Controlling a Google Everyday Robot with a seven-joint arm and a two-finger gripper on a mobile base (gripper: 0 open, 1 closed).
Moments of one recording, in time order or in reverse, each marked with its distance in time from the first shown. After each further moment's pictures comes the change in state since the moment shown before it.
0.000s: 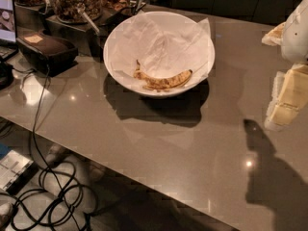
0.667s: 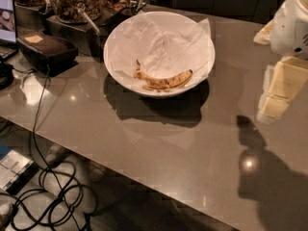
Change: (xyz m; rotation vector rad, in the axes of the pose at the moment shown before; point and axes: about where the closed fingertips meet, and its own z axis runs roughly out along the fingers) arm -0.011 -0.006 0.003 -0.048 0.023 0.003
